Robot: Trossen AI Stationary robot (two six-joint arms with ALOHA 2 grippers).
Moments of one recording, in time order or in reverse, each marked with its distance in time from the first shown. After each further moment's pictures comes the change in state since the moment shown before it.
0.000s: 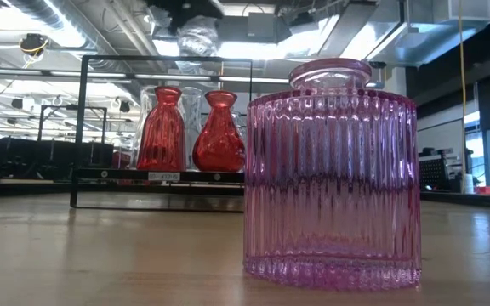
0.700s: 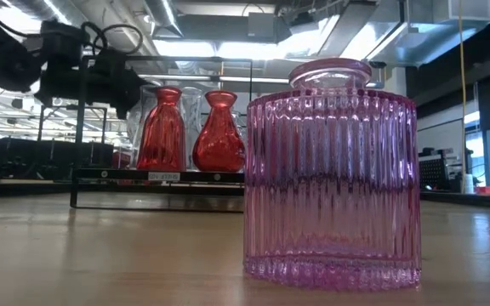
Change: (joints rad) left arm 0.378 -0.121 -0.959 1.025 0.405 -0.162; right arm 0.000 0.020 0.000 0.039 -0.052 0.090
